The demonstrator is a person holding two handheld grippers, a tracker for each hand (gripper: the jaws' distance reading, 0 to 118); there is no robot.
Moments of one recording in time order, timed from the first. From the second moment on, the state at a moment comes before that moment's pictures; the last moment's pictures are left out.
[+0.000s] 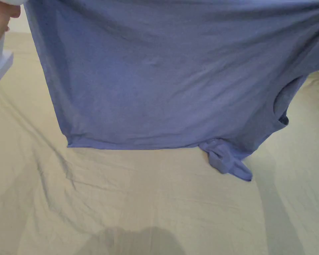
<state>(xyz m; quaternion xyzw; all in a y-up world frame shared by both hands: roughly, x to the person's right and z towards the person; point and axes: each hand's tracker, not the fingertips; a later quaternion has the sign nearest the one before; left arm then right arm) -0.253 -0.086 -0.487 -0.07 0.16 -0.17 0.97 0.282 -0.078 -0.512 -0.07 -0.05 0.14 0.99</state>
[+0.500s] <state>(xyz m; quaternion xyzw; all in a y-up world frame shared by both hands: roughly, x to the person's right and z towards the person) -0.250 -0.303 -0.323 -0.28 0.11 -0.14 0.94 0.294 -0.282 -0.355 -0.28 0.04 0.10 0.96</state>
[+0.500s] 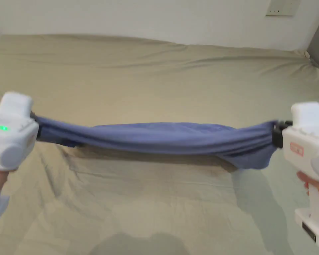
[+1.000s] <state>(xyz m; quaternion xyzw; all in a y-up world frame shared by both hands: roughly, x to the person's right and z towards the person) -0.240 -0.422 -0.109 -0.48 0.01 -0.20 0.86 0.320 -0.395 -0.140 -0.50 0.06 0.09 0.86</state>
